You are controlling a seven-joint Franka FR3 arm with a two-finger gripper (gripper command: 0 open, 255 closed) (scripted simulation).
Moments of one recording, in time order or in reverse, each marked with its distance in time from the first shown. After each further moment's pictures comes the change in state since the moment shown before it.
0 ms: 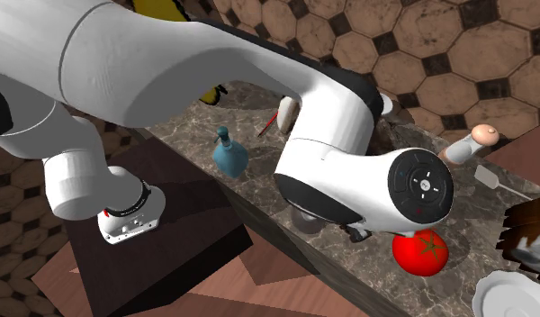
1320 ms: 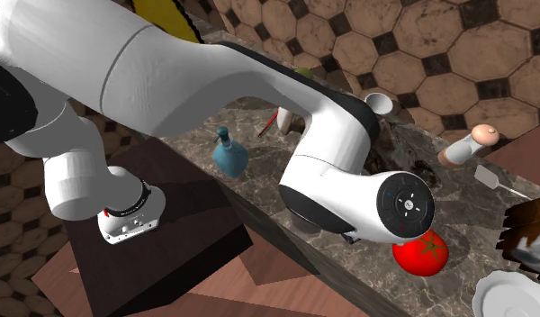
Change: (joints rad) arm -0.021 0.066 0.009 -0.036 0.057 0.075 -0.055
